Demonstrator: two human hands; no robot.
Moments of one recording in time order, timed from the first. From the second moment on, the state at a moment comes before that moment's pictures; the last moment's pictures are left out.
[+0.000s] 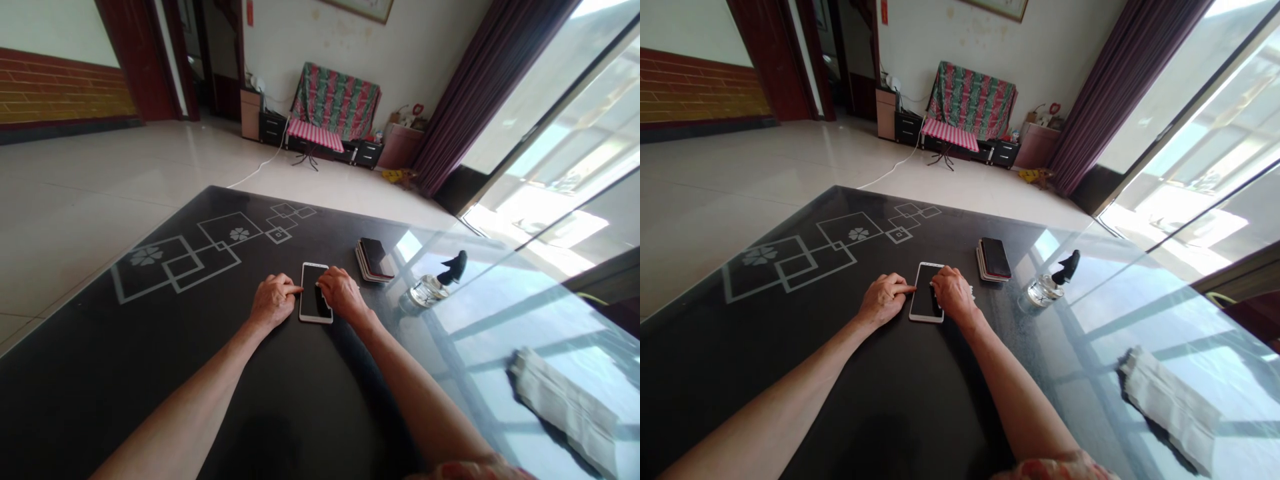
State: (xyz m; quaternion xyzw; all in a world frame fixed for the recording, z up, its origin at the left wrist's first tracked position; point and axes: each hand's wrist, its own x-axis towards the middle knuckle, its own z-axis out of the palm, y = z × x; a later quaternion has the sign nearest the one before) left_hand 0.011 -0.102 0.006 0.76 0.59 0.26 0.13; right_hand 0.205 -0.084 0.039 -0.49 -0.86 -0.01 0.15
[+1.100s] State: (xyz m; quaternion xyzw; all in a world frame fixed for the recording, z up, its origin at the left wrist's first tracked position) left_hand 0.011 -0.103 0.009 0.75 0.58 0.26 0.14; right_hand 0.195 -0.038 0.030 -0.48 -0.85 -0.01 0.21
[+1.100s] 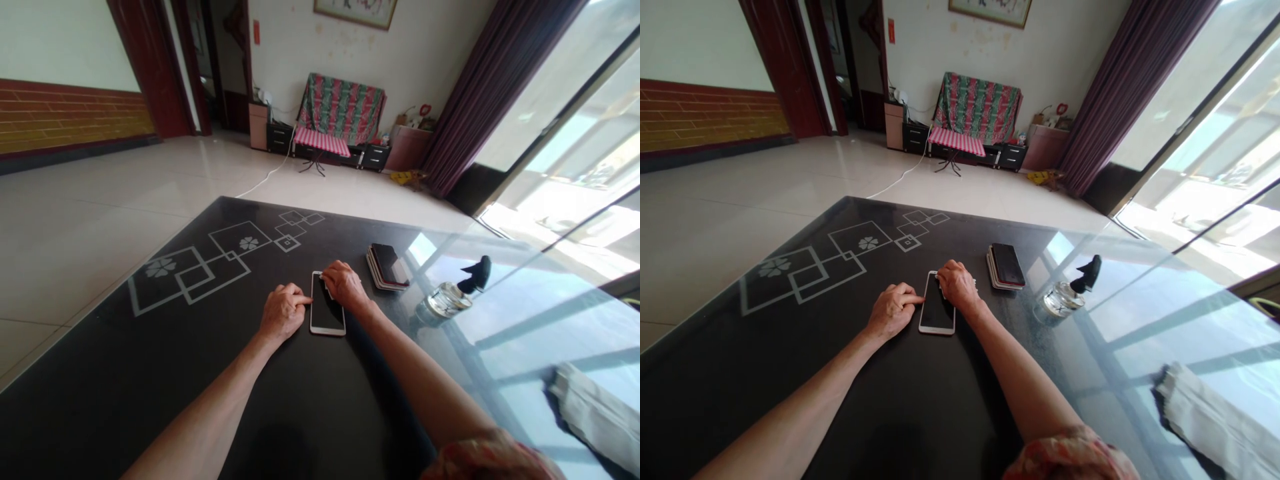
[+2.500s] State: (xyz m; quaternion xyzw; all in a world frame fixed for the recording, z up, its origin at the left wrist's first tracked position) left_hand 0.011 -0.103 0.009 0.75 0.59 0.27 0.14; right_hand 0.180 -0.036 0.030 -0.47 -0.86 -0.01 0.20
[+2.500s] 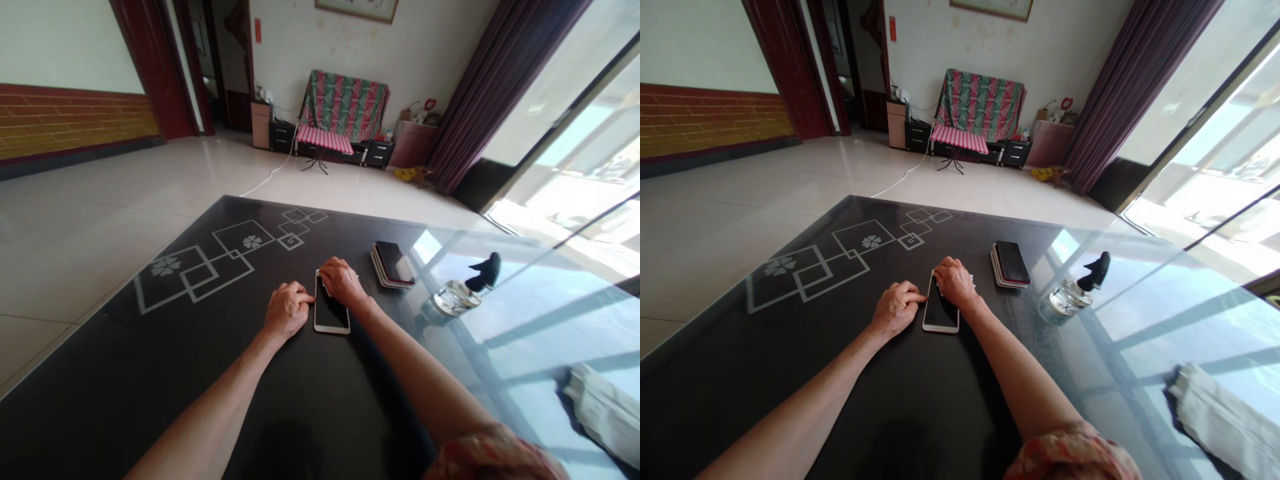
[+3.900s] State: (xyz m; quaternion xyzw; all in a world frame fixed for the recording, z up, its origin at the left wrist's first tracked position) left_hand -0.015 -0.082 -0.016 0.78 0.57 0.23 0.09; right_hand 0.196 -0.111 0.018 -0.46 -0.86 0.04 0.23
